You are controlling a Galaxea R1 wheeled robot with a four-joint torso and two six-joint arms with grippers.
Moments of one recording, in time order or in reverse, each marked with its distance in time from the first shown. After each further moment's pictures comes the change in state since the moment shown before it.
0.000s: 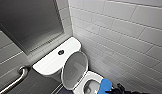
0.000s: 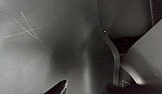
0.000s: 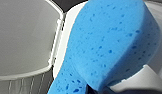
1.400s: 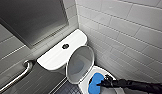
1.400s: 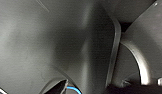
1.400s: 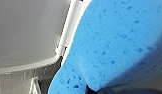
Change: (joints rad) left arm -0.023 0.006 0.002 0.000 -0.003 0.000; right arm 0.147 0.188 -0.127 -0.006 -0.199 0.008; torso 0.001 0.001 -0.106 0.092
